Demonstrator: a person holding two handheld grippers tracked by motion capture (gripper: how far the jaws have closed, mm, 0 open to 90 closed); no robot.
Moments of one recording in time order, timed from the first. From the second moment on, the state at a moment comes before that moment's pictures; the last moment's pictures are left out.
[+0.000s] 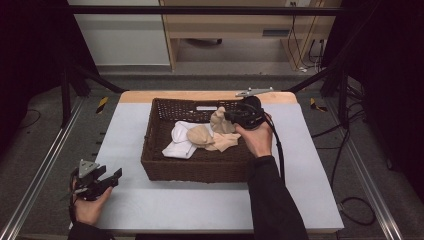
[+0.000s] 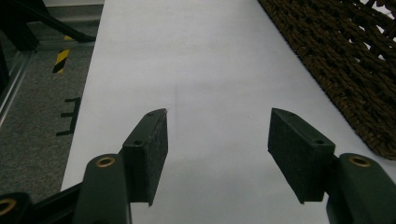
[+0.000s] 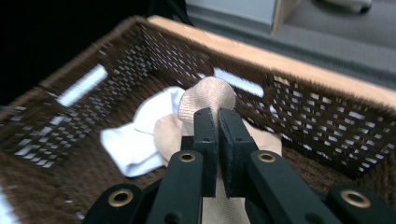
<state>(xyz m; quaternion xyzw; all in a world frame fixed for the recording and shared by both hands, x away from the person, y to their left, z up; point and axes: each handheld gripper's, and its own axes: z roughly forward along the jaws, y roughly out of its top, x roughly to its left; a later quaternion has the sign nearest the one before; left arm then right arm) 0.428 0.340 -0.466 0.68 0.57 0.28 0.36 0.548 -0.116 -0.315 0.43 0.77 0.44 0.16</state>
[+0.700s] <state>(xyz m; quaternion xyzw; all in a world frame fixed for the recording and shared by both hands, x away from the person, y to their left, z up) 0.428 0.340 -0.466 0.68 0.57 0.28 0.36 0.455 -0.105 -0.257 0.31 0.79 0.51 0.14</state>
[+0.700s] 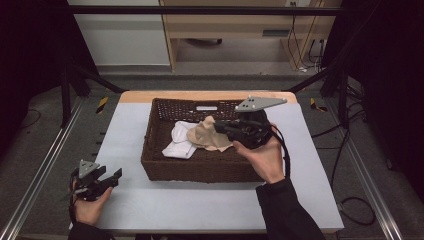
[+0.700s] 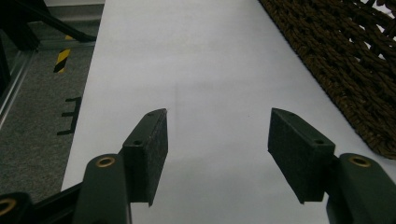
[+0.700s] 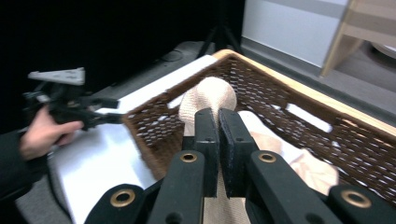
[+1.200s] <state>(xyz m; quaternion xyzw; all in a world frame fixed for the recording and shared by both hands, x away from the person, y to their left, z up) 0.428 0.340 -0.466 0.68 0.57 0.28 0.36 0.408 -0.078 -0.294 0.26 0.84 0.48 0.09</state>
